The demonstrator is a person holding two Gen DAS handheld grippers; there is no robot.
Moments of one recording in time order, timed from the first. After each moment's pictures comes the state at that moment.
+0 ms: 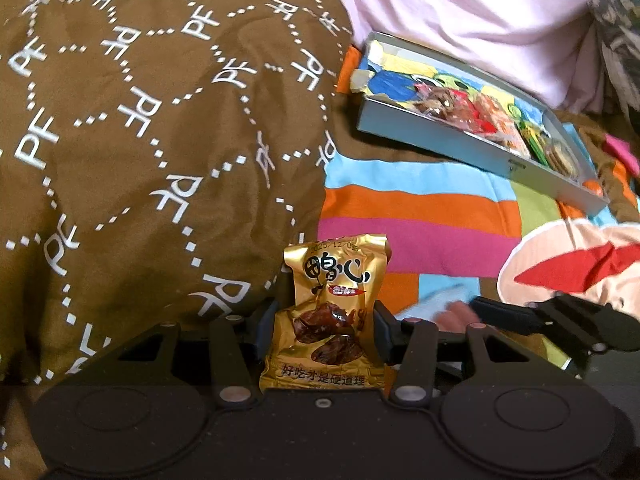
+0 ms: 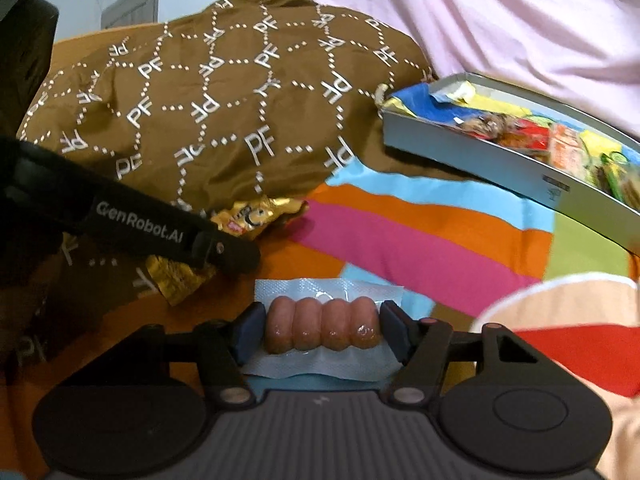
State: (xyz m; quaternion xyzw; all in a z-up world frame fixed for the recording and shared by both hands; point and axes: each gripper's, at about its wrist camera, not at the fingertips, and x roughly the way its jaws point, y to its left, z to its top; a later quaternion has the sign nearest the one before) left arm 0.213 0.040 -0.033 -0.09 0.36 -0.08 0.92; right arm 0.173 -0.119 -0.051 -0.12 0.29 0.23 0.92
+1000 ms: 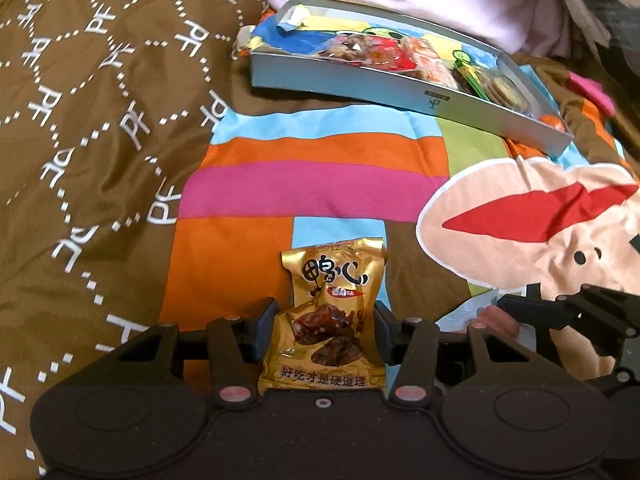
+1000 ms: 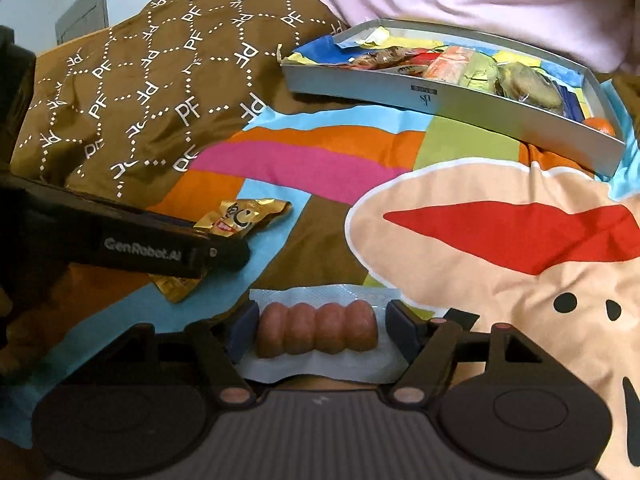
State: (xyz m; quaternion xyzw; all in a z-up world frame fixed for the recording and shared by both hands) left arm 0.197 -0.051 -0.044 -0.05 0.38 -0.10 0.92; right arm 0.150 -0.212 -0.049 -0.07 0.35 0.19 0.91
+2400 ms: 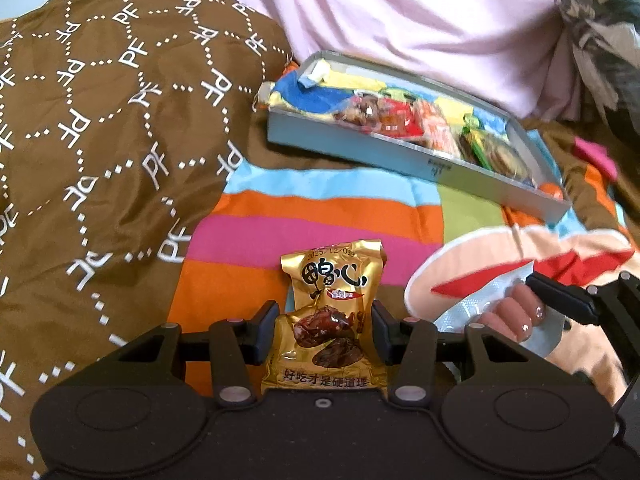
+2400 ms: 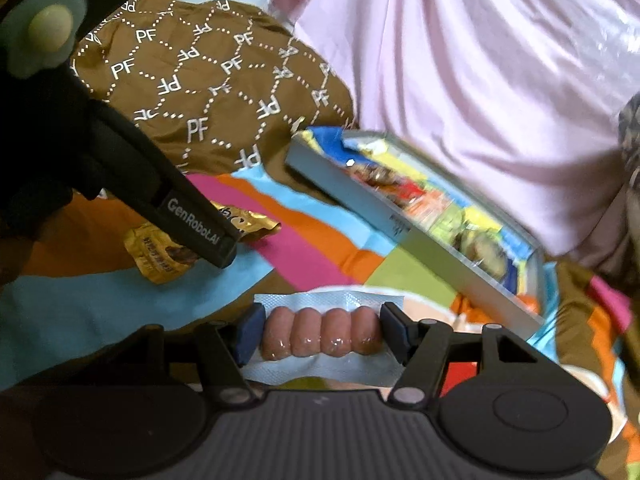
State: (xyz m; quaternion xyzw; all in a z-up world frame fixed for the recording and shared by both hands) left arm 0.188 -0.050 -0.024 -0.11 0.31 -0.07 0.94; right arm 0.118 -0.179 -0.037 -0.30 0.17 0.12 0.93
